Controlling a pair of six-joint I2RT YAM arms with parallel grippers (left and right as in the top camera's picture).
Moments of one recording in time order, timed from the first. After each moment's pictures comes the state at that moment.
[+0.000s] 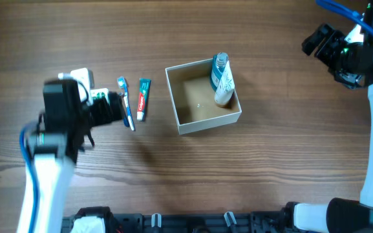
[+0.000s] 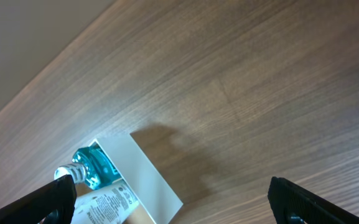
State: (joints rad) left arm 0.00 1.06 0.94 -0.75 0.09 -0.21; right arm -0.14 1.54 1.76 -1.22 -0.11 0.49
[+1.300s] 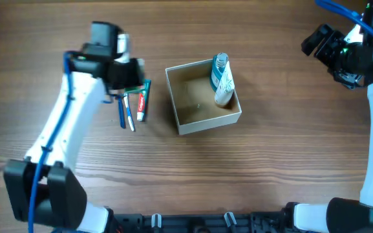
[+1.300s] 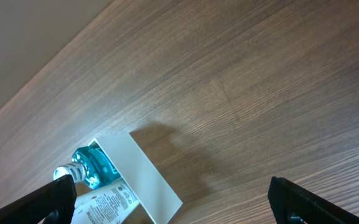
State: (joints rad) left arm -0.20 1.66 1.39 -0.83 0.14 -0.30; right arm -0.14 1.54 1.76 -1.22 -0.11 0.49
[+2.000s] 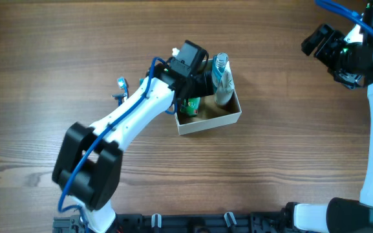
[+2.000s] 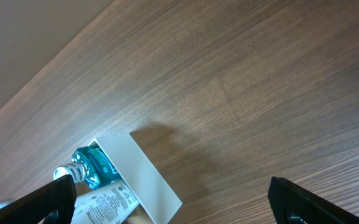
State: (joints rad) left arm -0.58 1.86 1.44 -0.64 0.07 -0.66; right arm -0.14 1.55 1.76 -1.22 -0.11 0.49
